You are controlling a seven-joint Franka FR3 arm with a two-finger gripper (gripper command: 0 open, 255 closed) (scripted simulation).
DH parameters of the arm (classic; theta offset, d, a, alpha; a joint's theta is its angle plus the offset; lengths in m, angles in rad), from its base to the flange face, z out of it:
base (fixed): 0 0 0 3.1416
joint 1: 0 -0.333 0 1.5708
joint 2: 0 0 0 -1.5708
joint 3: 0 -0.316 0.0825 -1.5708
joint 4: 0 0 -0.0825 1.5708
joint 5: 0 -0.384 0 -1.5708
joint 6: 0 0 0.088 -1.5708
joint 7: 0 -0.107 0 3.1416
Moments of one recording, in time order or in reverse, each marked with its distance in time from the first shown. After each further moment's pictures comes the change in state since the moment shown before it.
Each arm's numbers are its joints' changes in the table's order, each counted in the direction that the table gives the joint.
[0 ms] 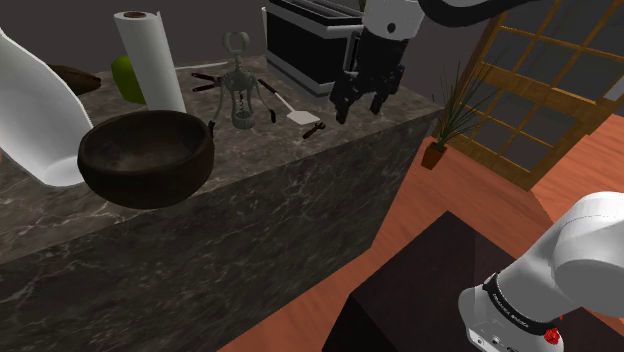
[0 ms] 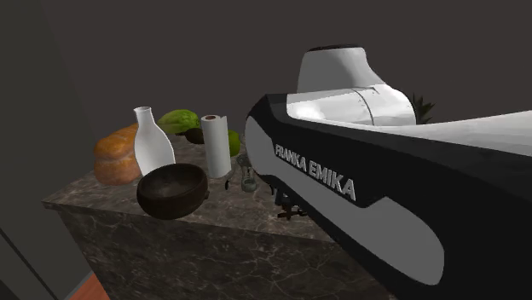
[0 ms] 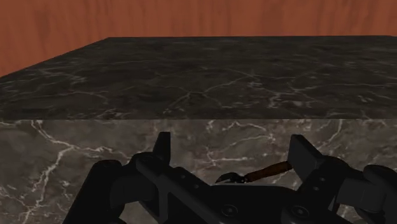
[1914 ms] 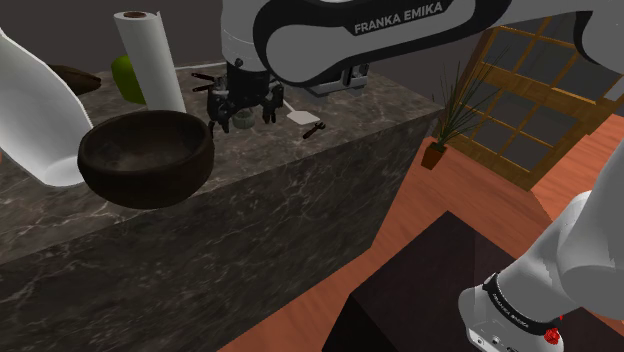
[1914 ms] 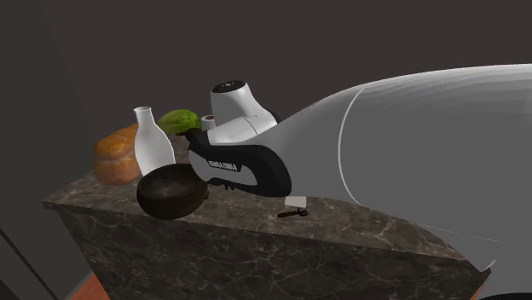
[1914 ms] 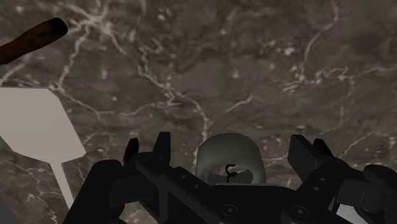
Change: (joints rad) arm -0.087 0.636 -0.183 0.494 0.373 0.214 -0.407
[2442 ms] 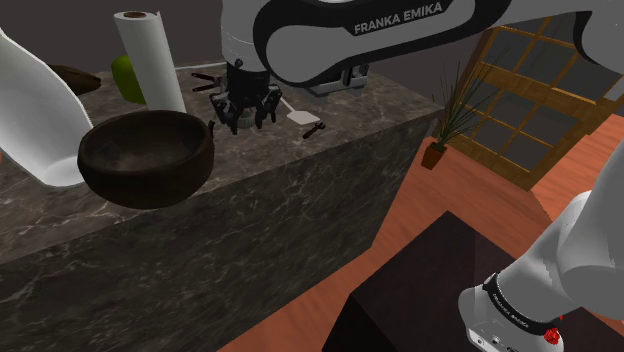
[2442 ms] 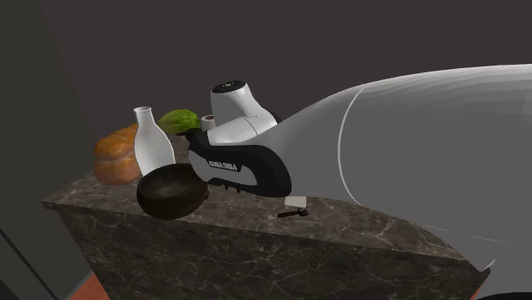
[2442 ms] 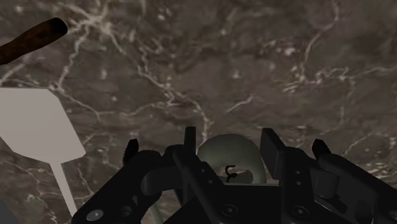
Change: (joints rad) arm 0.000 0.001 0.000 0.000 0.000 0.000 0.000
